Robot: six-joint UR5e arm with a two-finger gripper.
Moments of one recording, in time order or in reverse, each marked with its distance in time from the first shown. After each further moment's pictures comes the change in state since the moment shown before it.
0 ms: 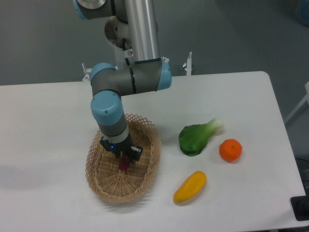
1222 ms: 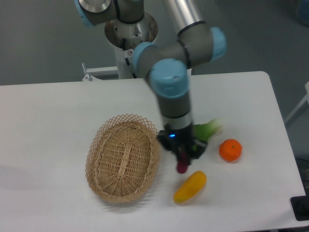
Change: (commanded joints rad) arm 0.397 0.078 0.333 -0.239 -0.078 0.513
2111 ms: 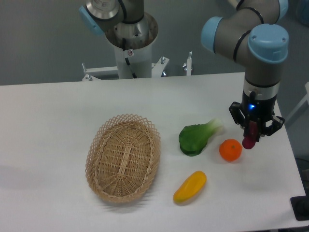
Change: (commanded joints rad) arm 0.152 -0.017 0.055 -0.054 -0.051 0.246
